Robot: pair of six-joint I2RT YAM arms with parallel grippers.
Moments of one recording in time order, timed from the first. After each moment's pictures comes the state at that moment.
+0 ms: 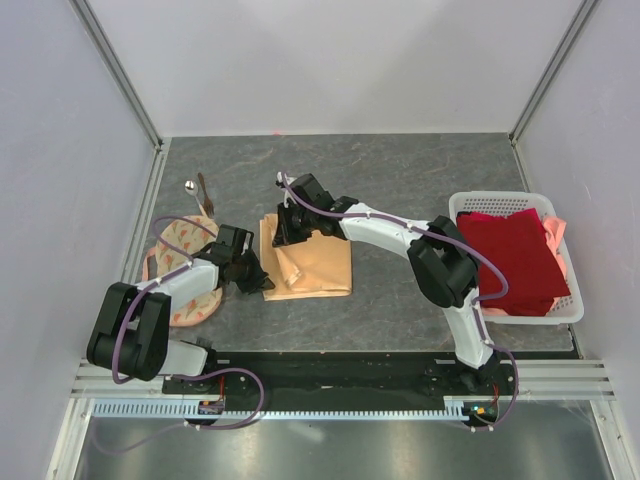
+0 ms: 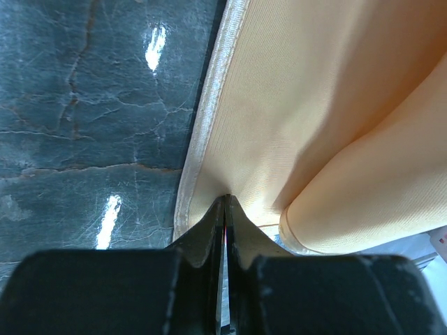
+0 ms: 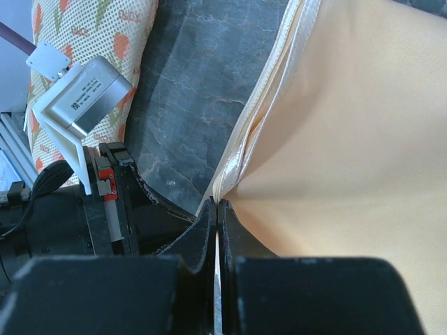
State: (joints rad) left arm -0.27 1.38 0.58 -0.29 0.21 -0.82; right arm 0.82 2.11 1.65 -0.26 -0.29 0.54
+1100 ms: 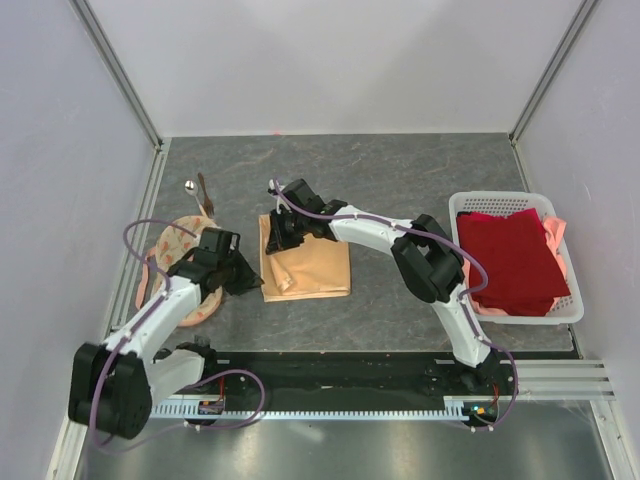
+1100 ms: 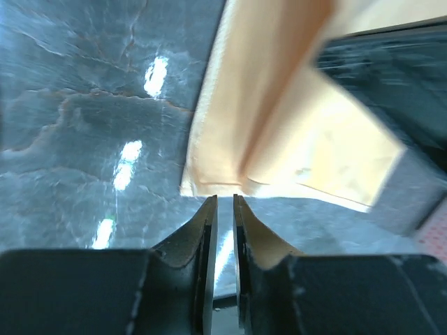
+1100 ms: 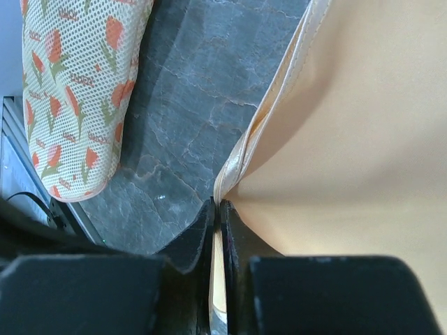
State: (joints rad) left arm -0.26 1.10 0.58 -0.50 0.13 -0.86; right arm 0.84 2.23 1.72 -0.25 -0.36 0.55
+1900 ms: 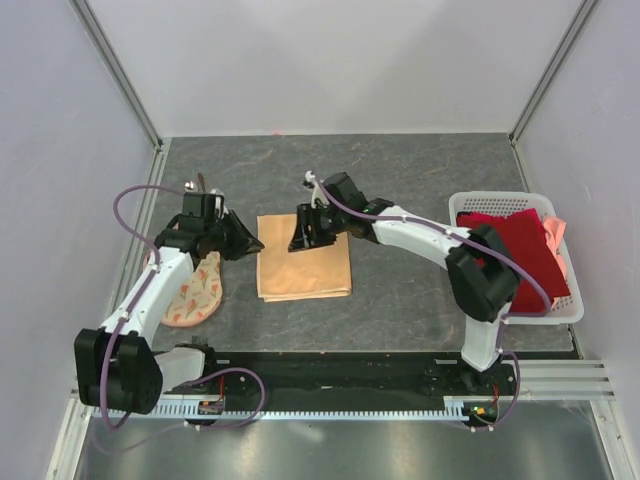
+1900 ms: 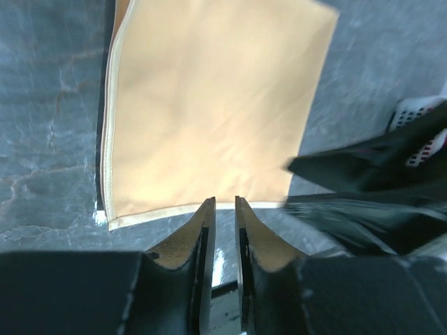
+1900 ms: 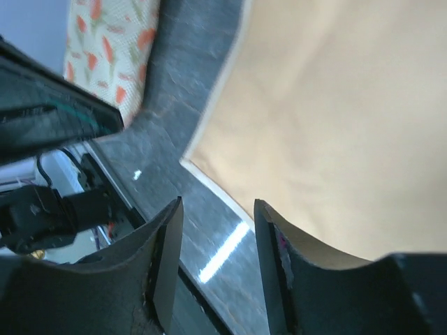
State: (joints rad) left arm -0.14 1.18 0.88 -0.56 0.31 -0.71; right arm 0.75 1.91 1.42 -0.24 -0.44 0.56
